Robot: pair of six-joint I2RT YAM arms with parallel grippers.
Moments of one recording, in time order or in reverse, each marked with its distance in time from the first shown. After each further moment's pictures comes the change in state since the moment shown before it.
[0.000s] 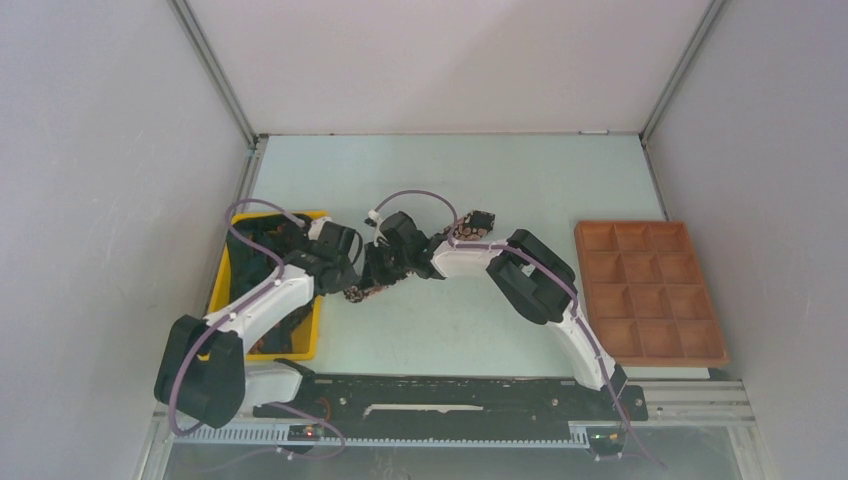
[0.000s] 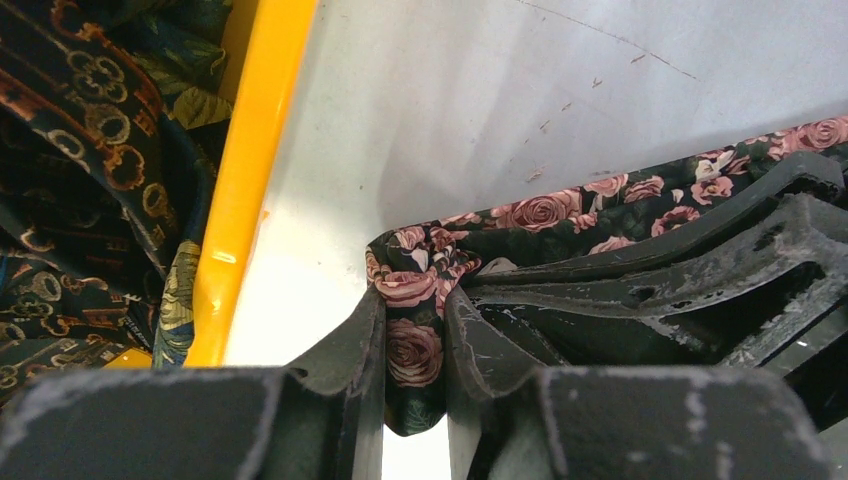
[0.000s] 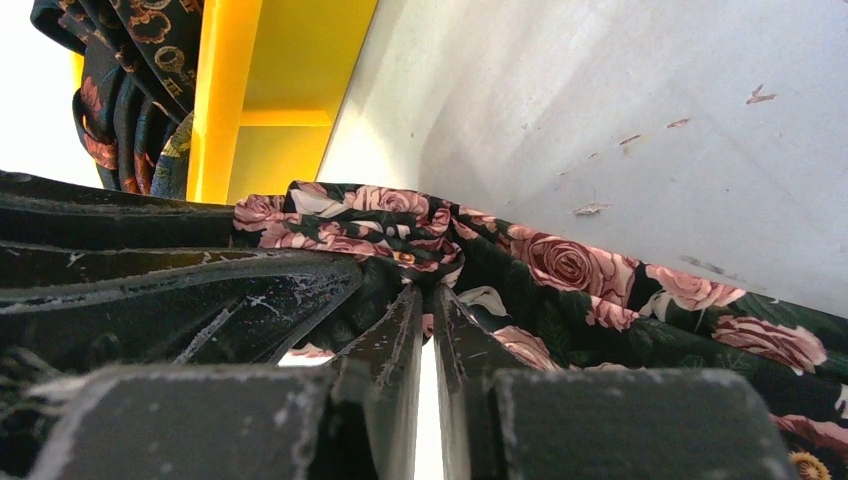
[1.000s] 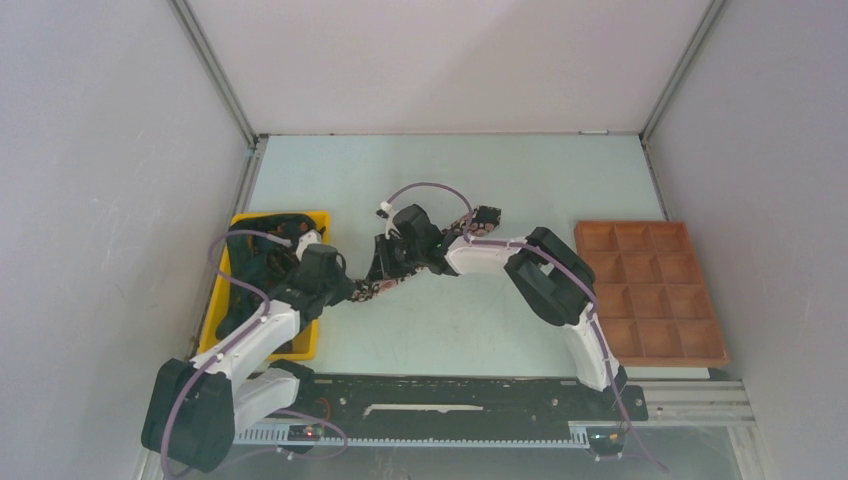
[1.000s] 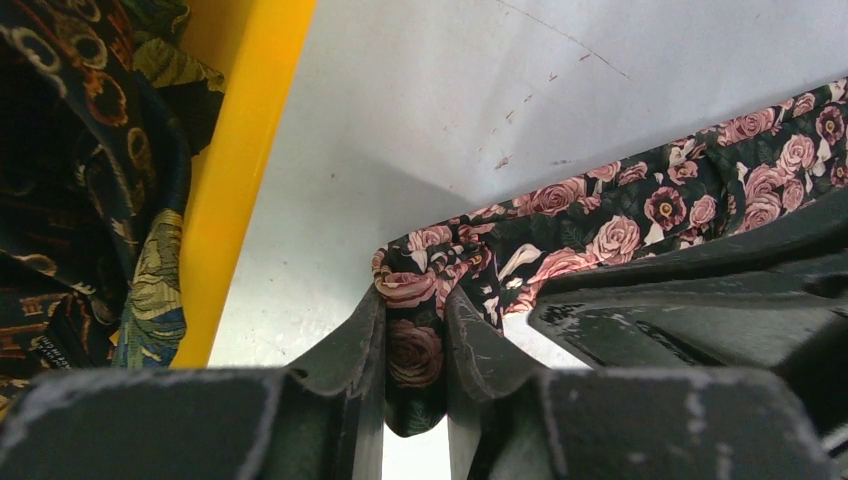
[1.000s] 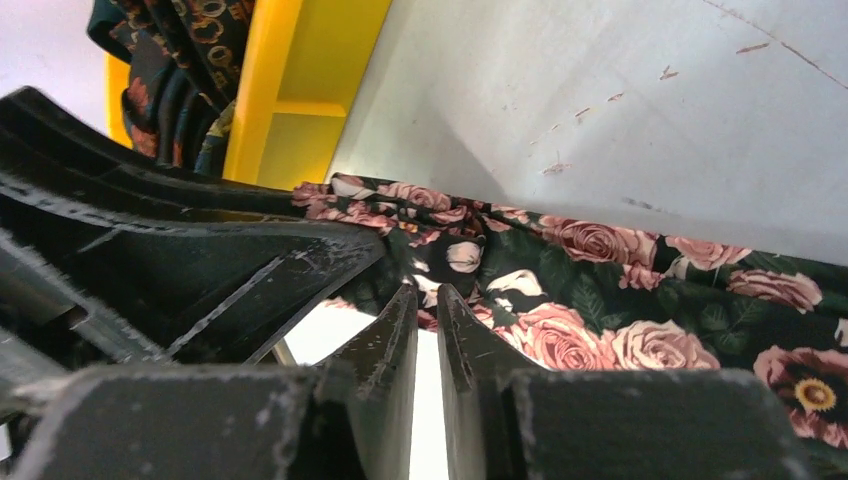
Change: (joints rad) left arm 0.059 -0.207 -0.247 0.248 0.115 -0.045; right arm -0.046 -0.130 -0.114 0.016 0.013 -0.019
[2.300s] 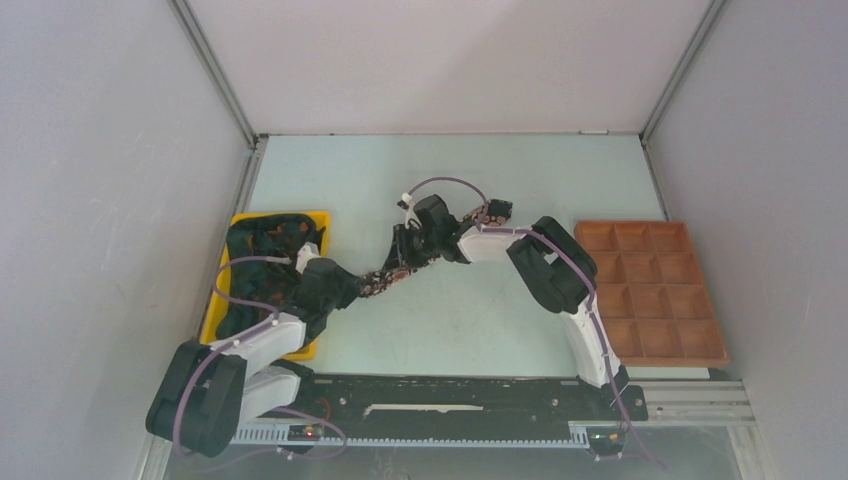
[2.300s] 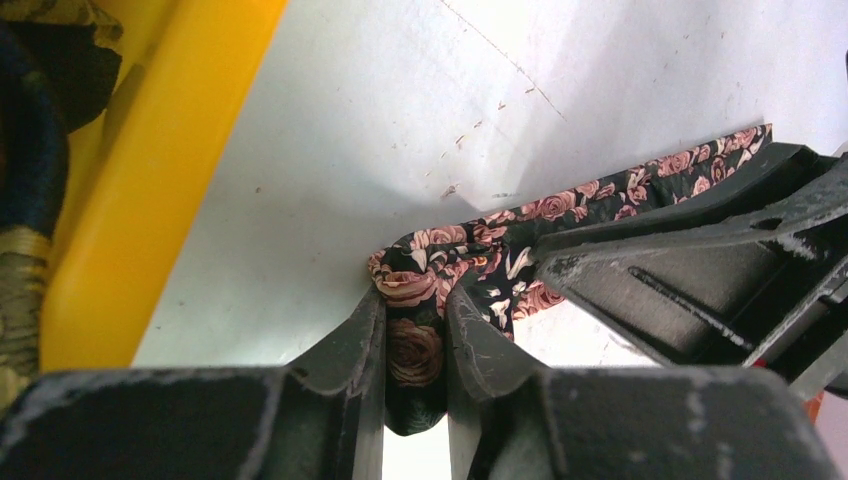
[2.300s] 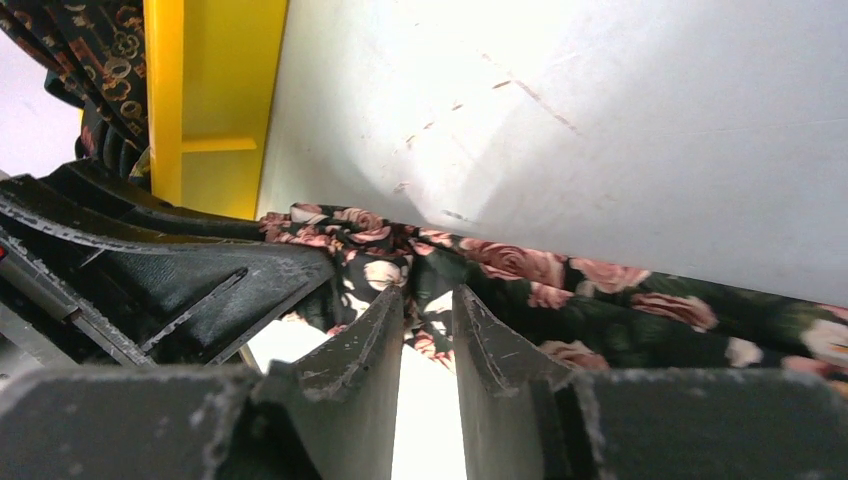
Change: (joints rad) left arm 0.001 0.086 -0.192 0.438 0.064 -0.237; right arm -0.113 0.061 -0.002 0.007 -0.079 -0.018
